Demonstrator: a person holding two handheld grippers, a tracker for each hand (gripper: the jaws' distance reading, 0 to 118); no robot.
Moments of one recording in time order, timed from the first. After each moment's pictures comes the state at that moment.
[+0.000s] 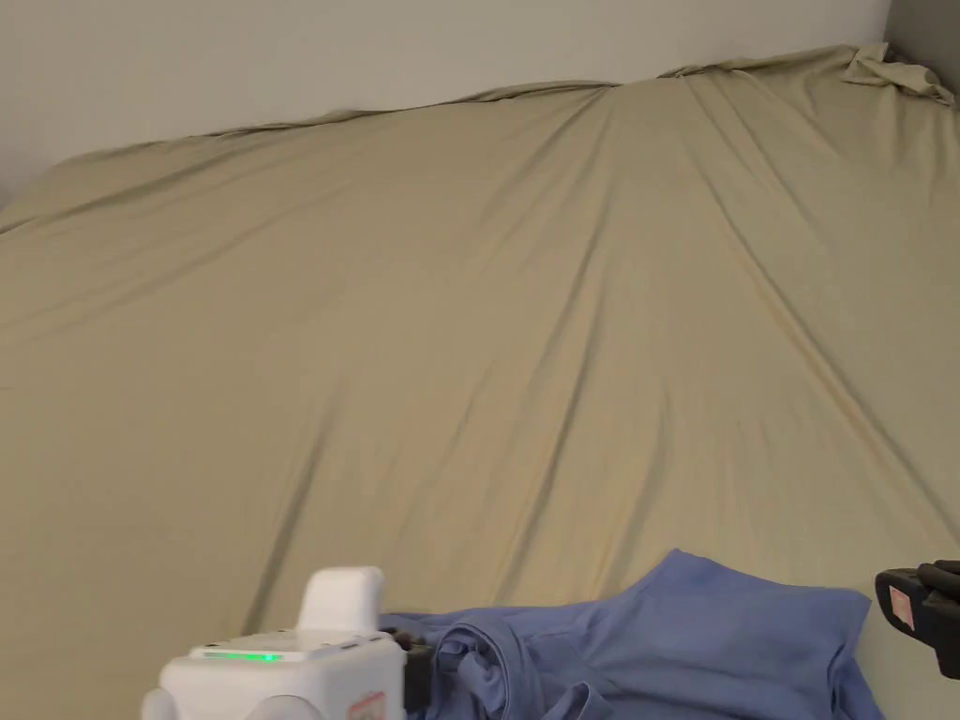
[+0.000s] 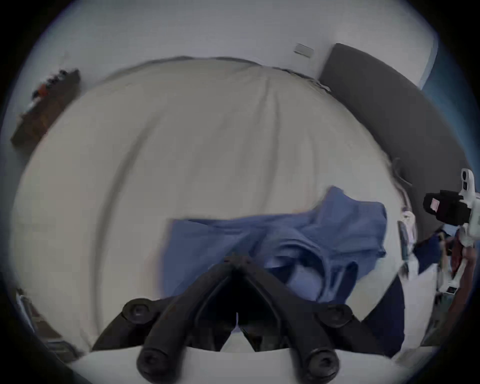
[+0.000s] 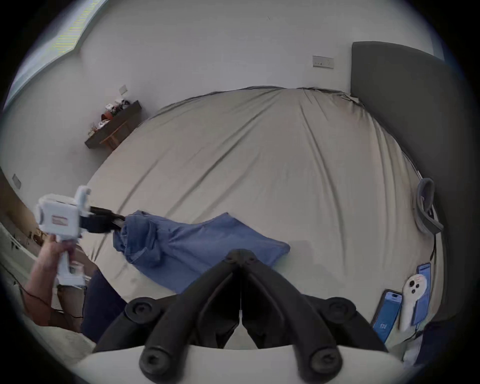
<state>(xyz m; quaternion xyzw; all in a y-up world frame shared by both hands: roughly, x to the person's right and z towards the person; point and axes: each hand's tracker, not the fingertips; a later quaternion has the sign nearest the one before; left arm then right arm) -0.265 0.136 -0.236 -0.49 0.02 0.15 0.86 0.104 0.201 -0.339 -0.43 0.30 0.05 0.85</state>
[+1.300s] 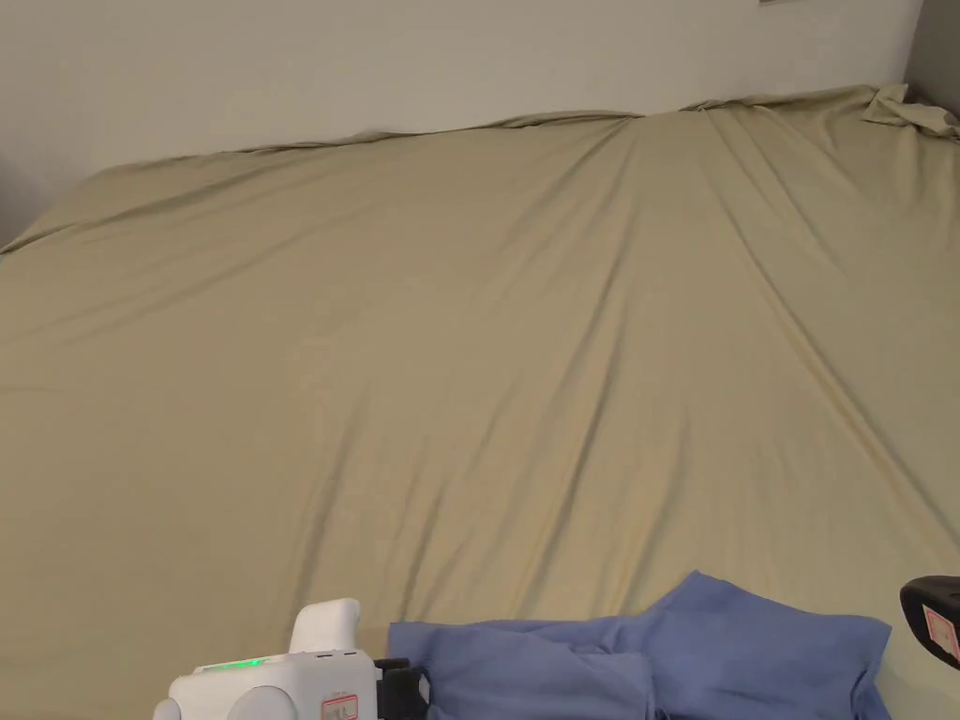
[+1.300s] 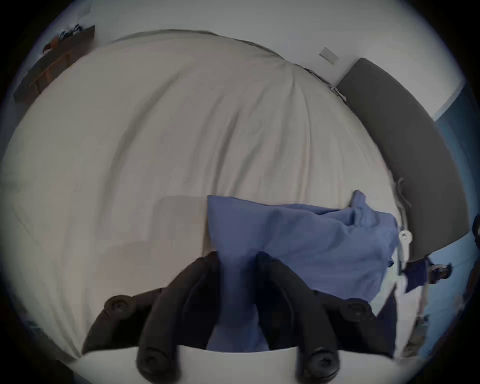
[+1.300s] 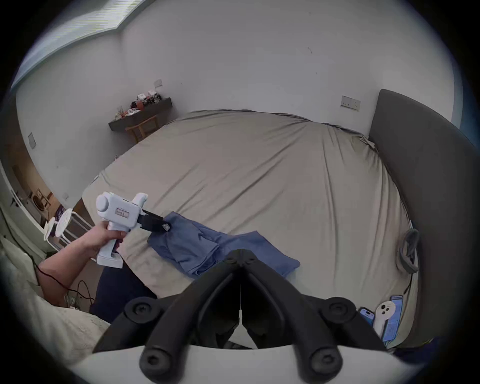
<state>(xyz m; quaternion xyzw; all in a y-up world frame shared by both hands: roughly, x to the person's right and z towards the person) -0.322 0.098 -0.237 -0.49 0.06 0.22 0.84 0.078 0.299 -0.279 -0.36 0.36 0.12 0.85</state>
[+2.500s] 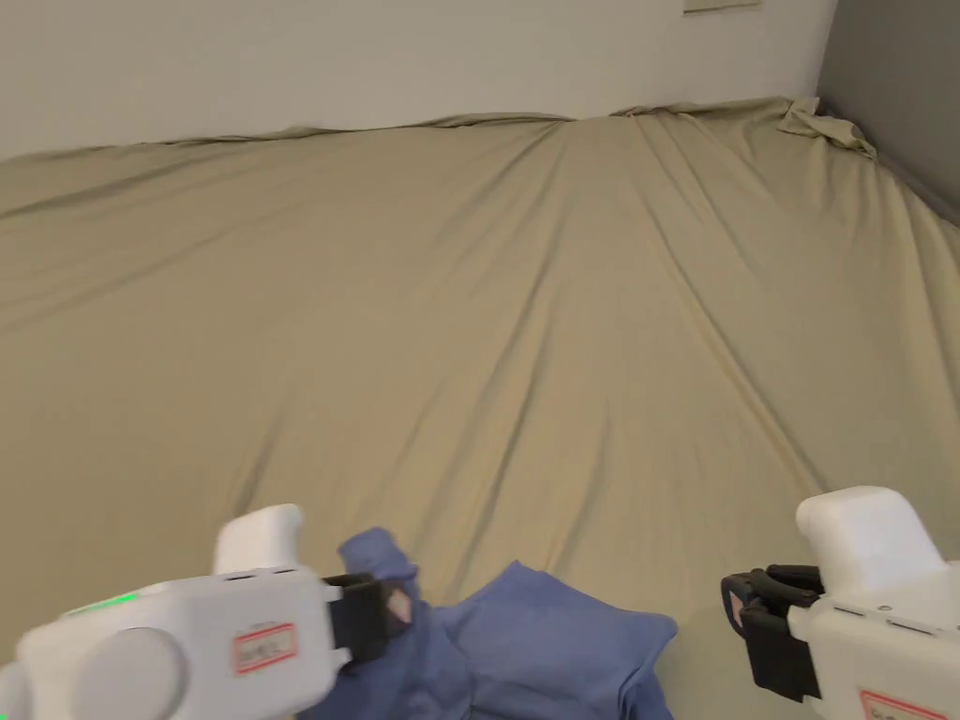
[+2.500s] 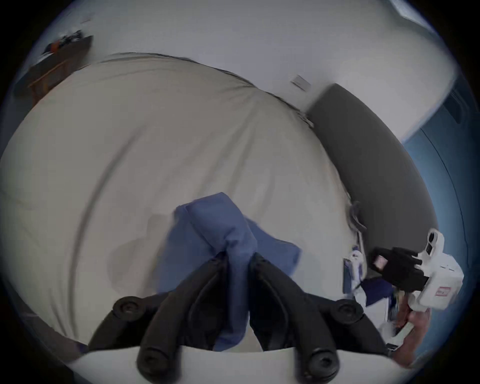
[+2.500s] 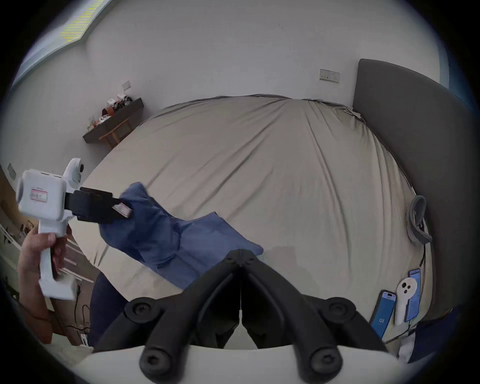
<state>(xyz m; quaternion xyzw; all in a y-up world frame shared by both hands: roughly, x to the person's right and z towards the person) -0.258 0.210 -0.247 -0.43 0.00 0.26 0.87 0.046 0.236 -0.312 -0.41 0.29 0.08 0.86</state>
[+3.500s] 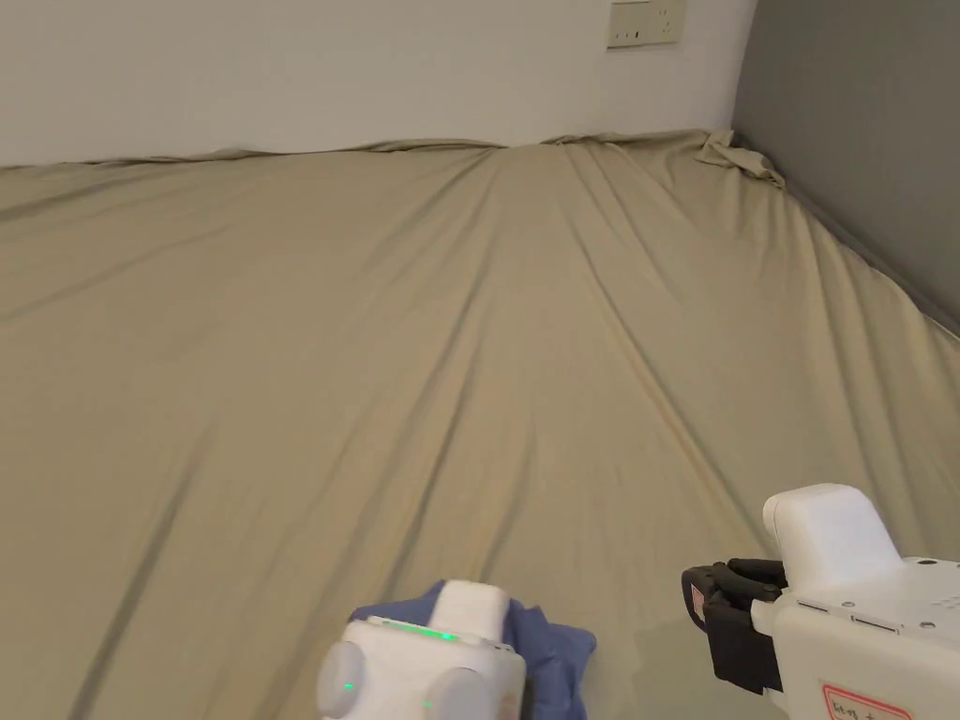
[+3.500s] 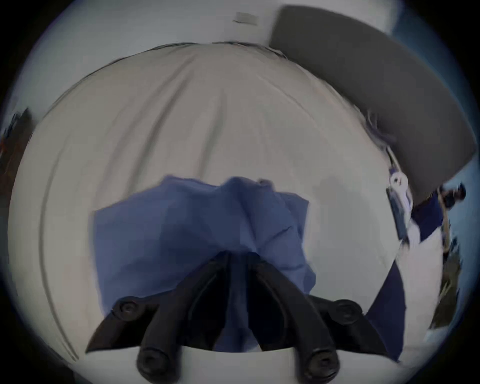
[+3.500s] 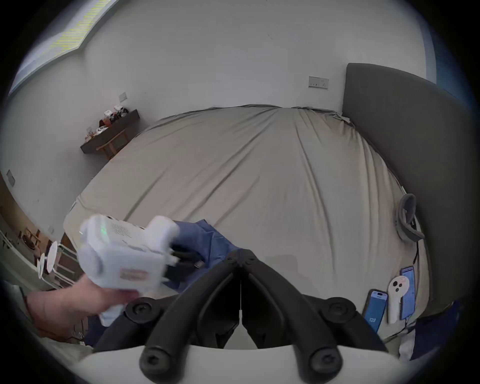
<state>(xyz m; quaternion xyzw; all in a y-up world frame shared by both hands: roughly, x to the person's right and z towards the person) -0.110 0.092 -0.317 -0.53 -0.06 0.03 0.84 0.086 0.251 -0.307 -0.39 0.27 0.06 0.88</state>
